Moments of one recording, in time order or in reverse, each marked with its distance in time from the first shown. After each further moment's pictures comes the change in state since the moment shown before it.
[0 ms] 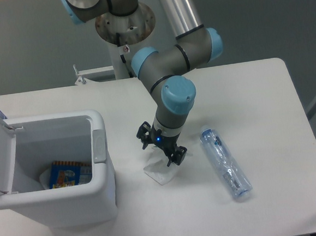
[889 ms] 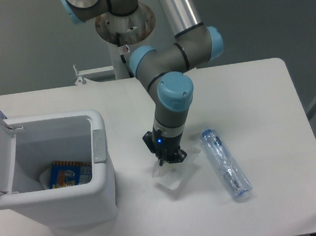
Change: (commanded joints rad) arm 0.021 0.060 0.146 -0.008 -0.126 -0.141
